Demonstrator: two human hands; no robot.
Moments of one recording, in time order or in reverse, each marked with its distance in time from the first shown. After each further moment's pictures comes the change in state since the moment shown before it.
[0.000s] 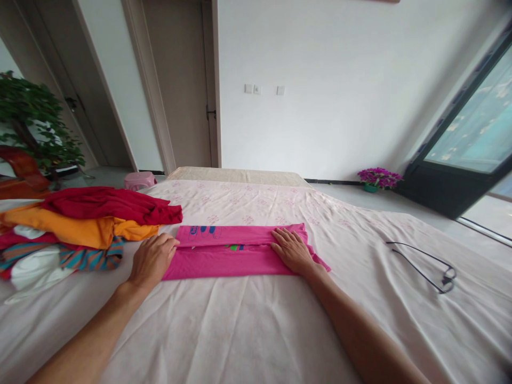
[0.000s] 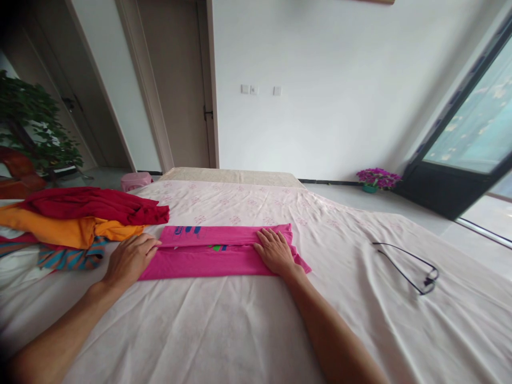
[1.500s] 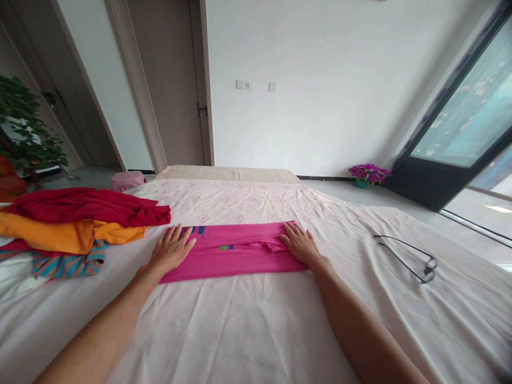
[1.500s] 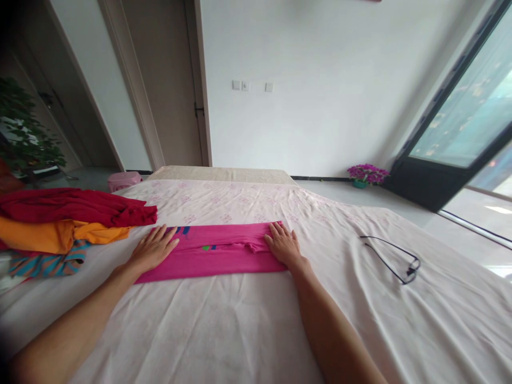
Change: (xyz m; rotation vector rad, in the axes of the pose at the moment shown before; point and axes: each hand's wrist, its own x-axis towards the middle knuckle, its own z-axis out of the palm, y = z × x) left_hand 0.042 0.043 0.053 -0.044 -0.238 -0.099; right_hand -0.008 0.052 -0.001 0.004 -0.071 0.302
